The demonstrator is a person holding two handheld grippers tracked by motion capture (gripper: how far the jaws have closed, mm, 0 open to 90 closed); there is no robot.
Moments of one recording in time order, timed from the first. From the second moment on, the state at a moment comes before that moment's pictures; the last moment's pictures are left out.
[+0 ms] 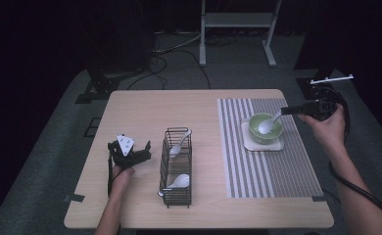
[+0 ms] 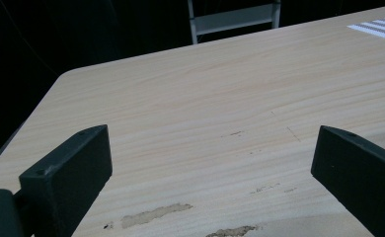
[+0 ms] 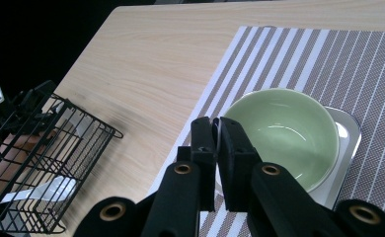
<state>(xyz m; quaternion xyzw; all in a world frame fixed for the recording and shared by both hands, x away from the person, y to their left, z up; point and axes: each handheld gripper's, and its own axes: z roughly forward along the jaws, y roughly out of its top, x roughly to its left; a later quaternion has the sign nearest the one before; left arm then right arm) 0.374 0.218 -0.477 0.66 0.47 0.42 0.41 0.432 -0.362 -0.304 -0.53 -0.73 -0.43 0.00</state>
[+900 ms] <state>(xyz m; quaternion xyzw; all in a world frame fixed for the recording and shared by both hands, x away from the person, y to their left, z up) 0.374 0.219 -0.477 0.66 0.47 0.42 0.41 0.441 -0.364 -0.322 -0.54 -0.72 -0.42 0.00</state>
